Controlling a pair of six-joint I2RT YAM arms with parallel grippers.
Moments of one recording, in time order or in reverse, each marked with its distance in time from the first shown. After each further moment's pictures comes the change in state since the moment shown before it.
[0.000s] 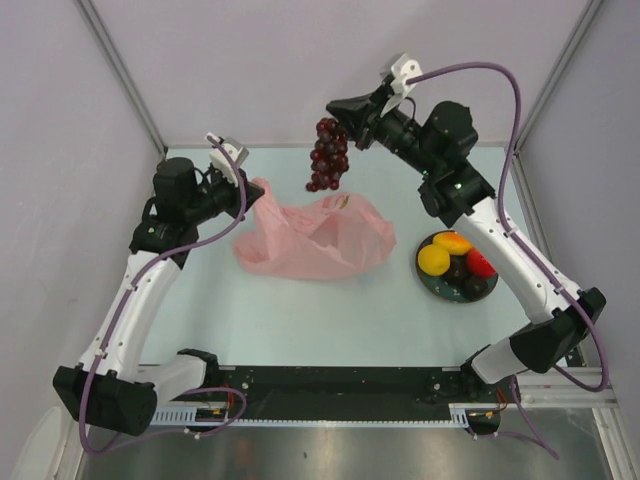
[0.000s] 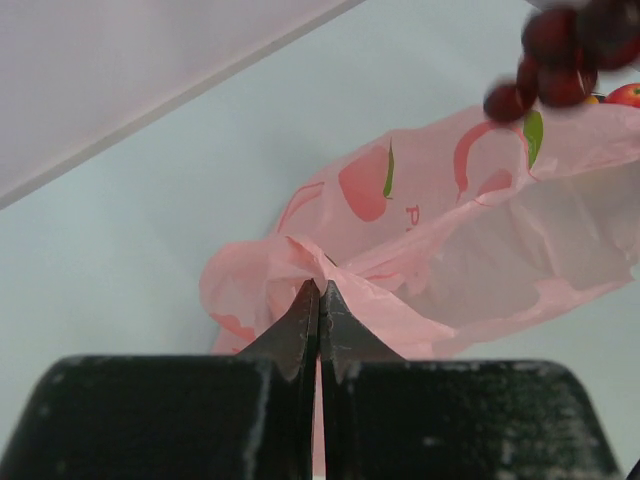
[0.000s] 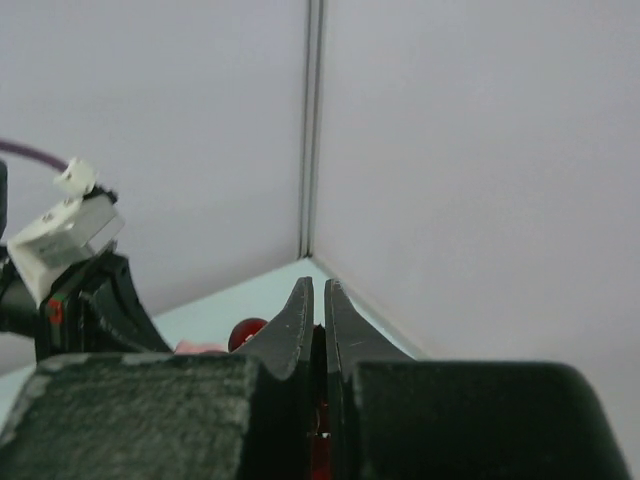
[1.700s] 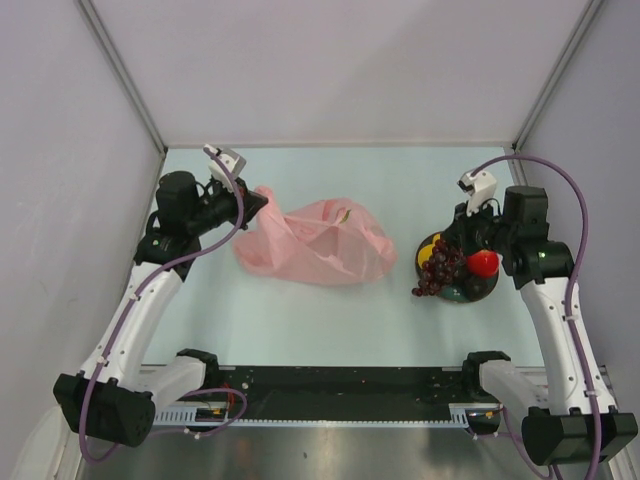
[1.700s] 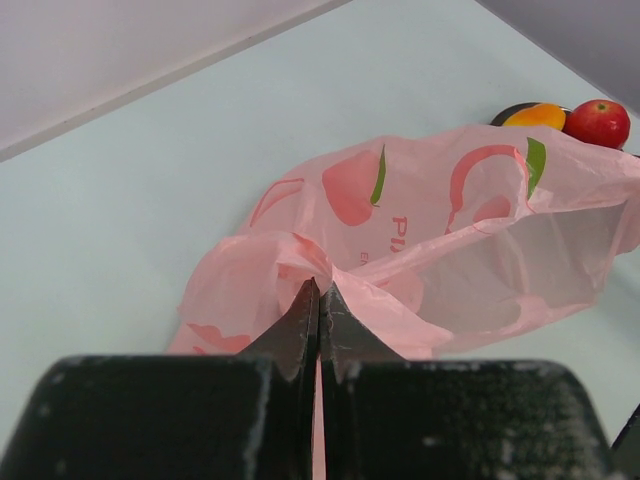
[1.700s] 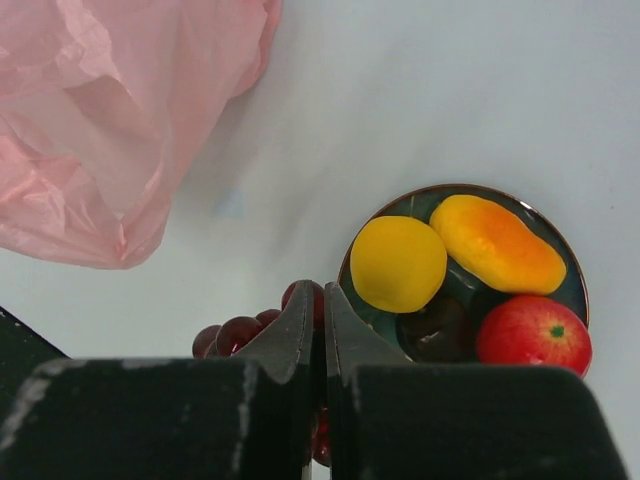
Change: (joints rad) left arm 0.000 -0.063 -0.131 0.106 0.026 -0.105; right arm -0.569 -0.525 -0.566 -0.881 -0.138 -0.218
